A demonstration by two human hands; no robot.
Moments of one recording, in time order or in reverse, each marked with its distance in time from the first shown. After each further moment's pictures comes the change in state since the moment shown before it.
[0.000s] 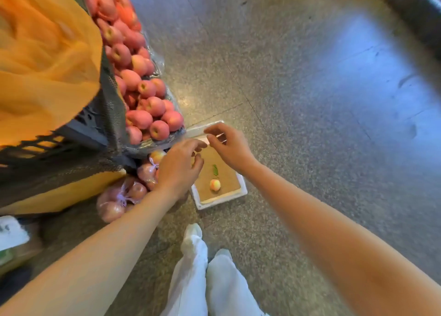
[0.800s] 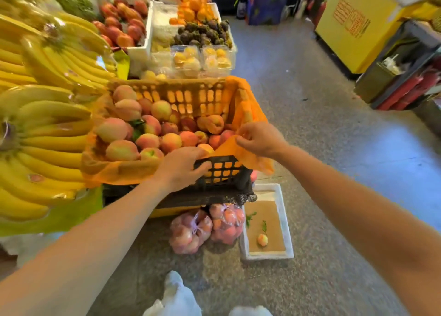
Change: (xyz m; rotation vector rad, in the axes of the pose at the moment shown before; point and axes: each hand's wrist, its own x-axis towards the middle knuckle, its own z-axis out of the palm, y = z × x) left_hand -0.089 -0.134 -0.364 0.309 0.044 0.028; right_hand 0.029 -0.360 0.132 -0.784 -0.203 -0.416
